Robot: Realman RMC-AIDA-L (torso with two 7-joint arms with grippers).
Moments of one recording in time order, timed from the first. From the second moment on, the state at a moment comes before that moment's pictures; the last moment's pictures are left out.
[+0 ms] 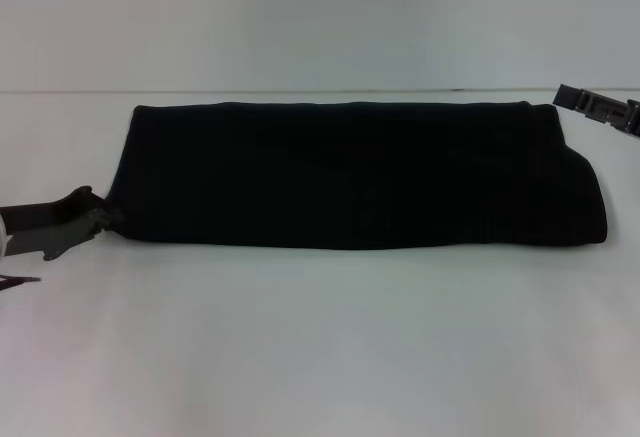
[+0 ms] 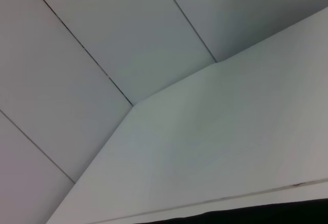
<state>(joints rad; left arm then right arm) -0.63 -1.99 0.42 0.50 2.35 1.06 -2.48 0.61 1.98 -0.43 -0.53 -1.94 -1.24 1.85</state>
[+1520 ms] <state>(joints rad) -0.63 -1.97 0.36 0.93 2.23 1.52 -2.21 0.65 2.03 -0.44 -0.51 -1.92 -1.11 1.82</state>
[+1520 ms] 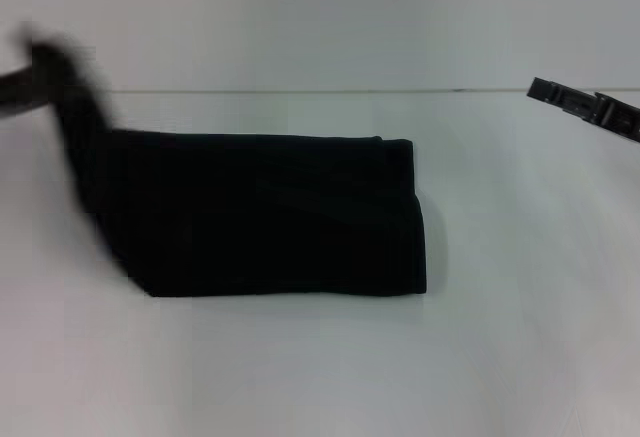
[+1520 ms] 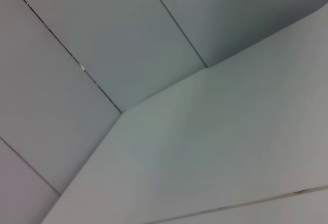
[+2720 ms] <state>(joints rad) -0.70 -2.16 0.63 0.36 1.65 1.51 -1.81 0.61 1.94 -0.50 -0.51 -2.00 -1.21 1.94</state>
